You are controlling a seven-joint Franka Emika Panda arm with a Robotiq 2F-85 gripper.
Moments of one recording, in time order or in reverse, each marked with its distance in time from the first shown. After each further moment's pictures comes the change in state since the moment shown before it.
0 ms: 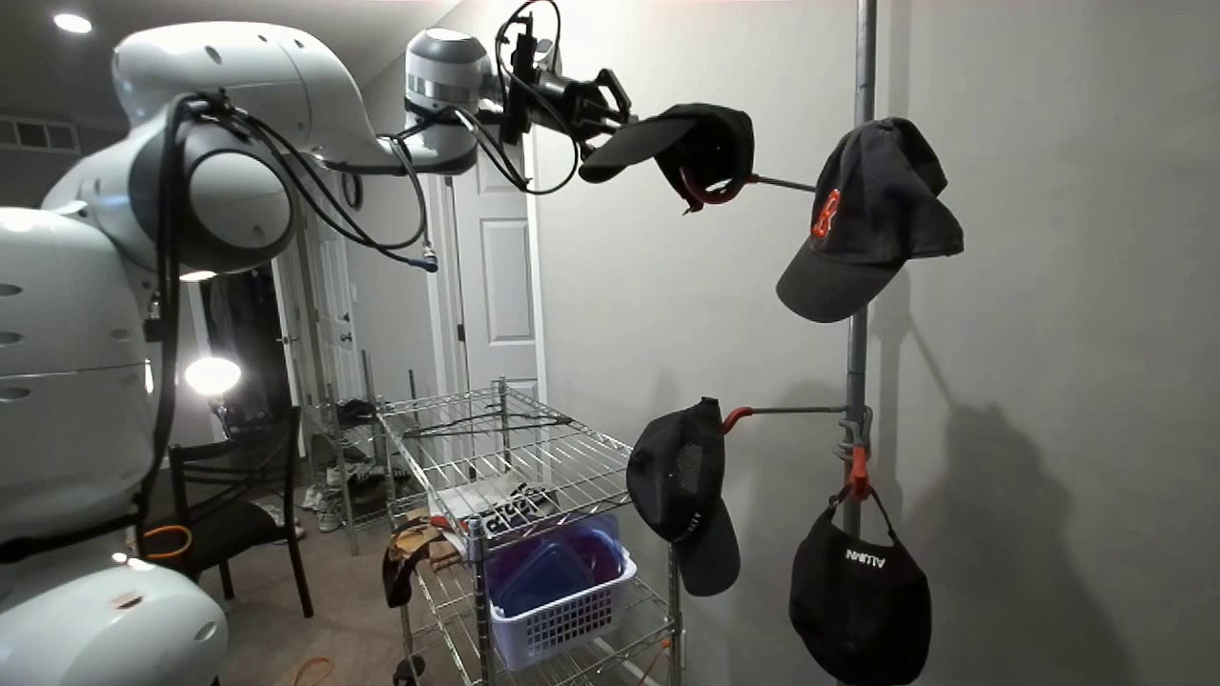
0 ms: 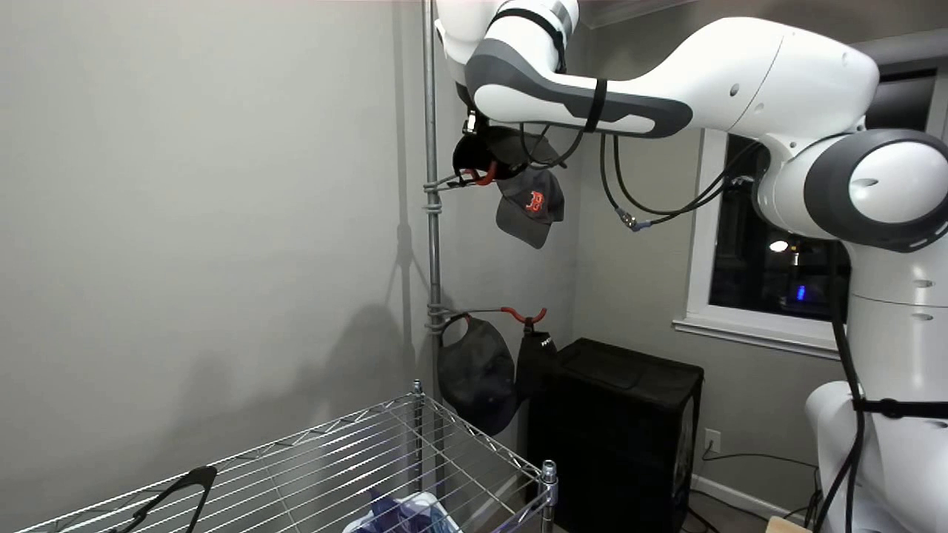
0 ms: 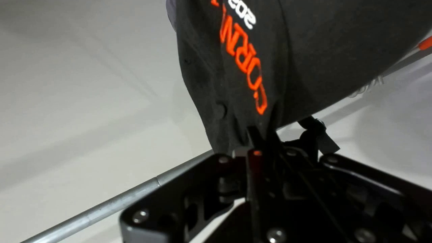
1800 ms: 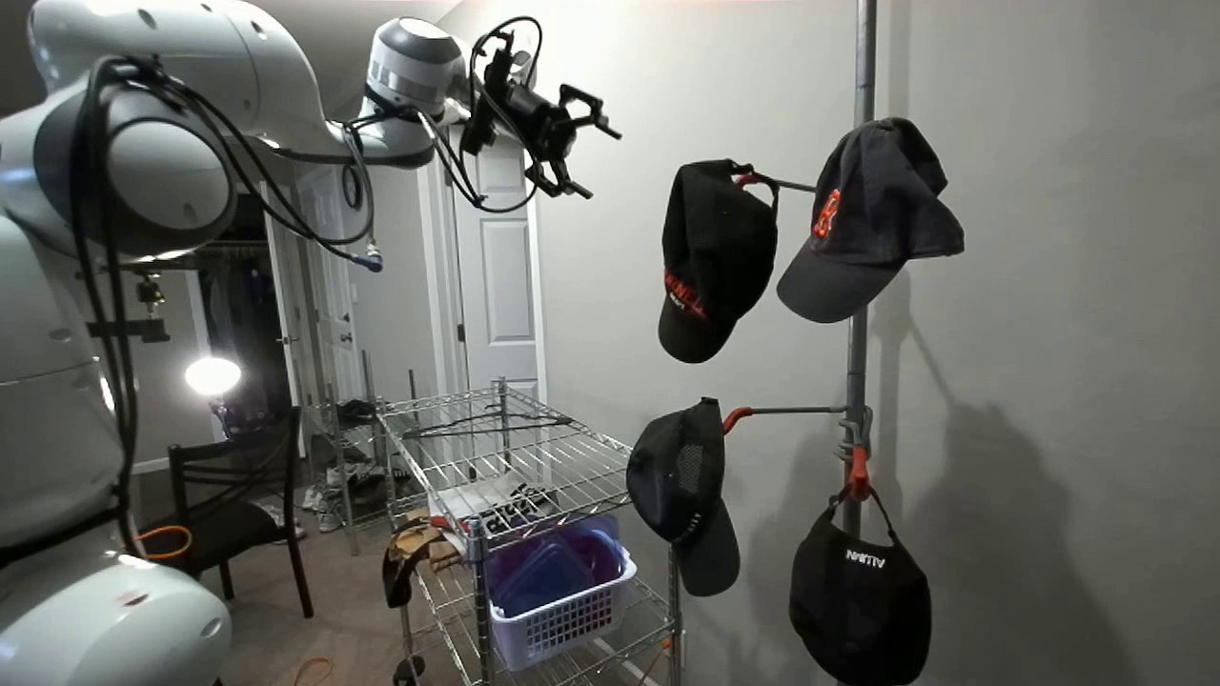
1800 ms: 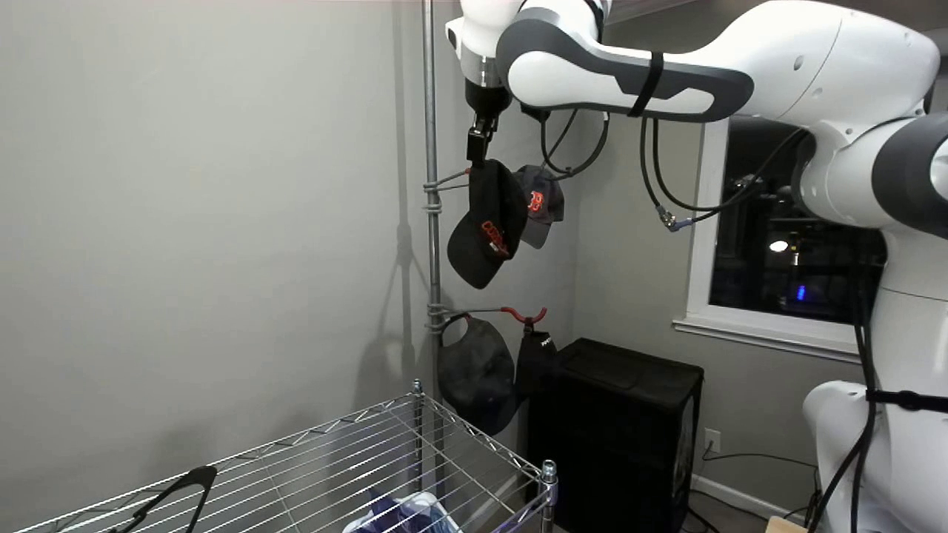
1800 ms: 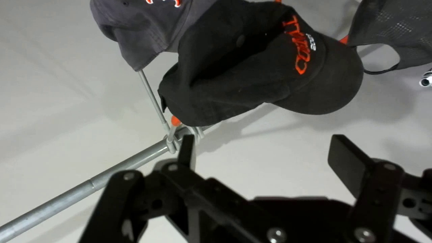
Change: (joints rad) arm 0.035 -0.148 0.021 -0.184 0.185 0.000 -0.001
